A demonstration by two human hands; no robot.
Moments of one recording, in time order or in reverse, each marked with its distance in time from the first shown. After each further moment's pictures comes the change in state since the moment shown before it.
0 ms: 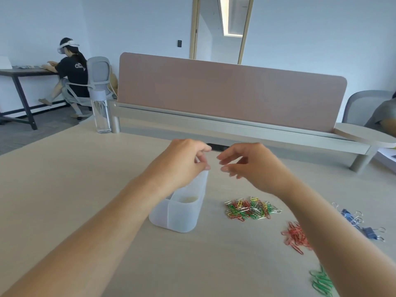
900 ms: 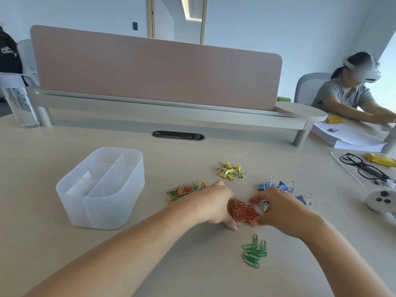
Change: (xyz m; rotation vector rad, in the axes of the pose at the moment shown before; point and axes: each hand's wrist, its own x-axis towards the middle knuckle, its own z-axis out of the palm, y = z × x) left_hand 0.016 0.122 0.179 0.121 -0.739 0.090; right_hand -0.135 0.146 -0.077 -0.454 -0.108 0.553
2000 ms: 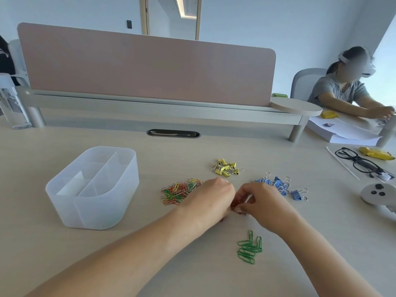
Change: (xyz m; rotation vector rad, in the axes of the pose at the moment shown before) left_hand 0.004 0.004 0.014 0.321 0.353 0.195; right_hand 0.008 -0.014 0.019 0.174 0.142 -0.078
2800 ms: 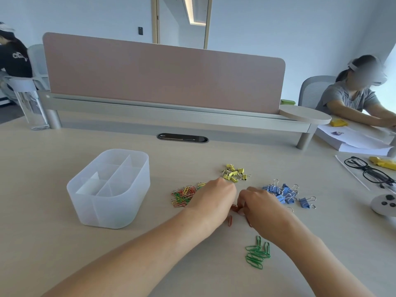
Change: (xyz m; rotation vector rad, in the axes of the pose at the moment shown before) left_hand -0.008 -0.003 -0.010 0.019 0.027 -0.162; right_hand 0.002 -0.018 0.006 -0.505 -0.022 -0.217
